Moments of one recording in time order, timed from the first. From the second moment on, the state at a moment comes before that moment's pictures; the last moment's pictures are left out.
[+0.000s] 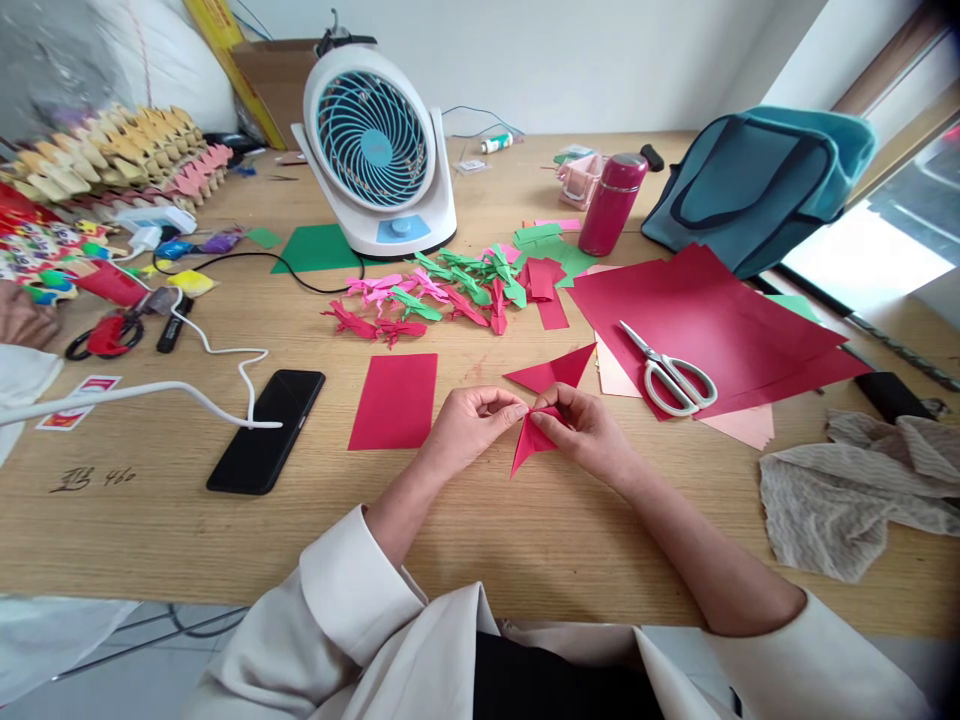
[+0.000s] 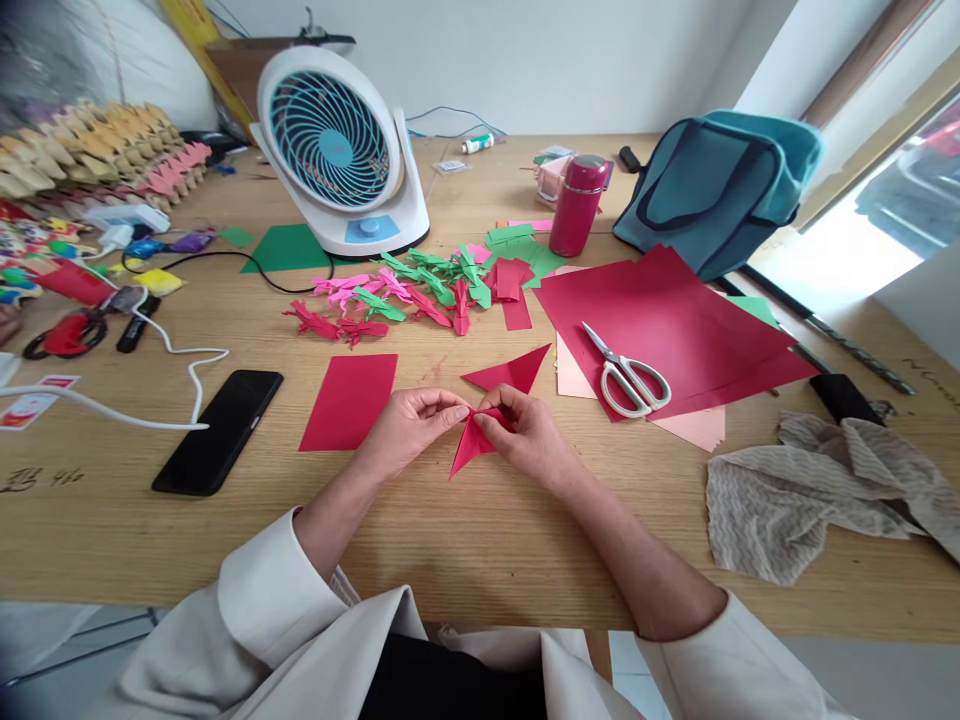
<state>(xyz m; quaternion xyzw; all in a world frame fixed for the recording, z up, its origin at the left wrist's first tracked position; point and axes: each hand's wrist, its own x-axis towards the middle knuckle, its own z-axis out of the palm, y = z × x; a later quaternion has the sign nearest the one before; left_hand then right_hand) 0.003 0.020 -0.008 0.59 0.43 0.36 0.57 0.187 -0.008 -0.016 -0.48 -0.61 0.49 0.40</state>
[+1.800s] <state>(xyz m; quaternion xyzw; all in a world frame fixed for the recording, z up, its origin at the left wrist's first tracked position) -0.001 0.017 -0.002 0.69 0.46 0.33 0.46 0.185 -0.012 -0.007 -0.49 -0.69 0.40 0.36</state>
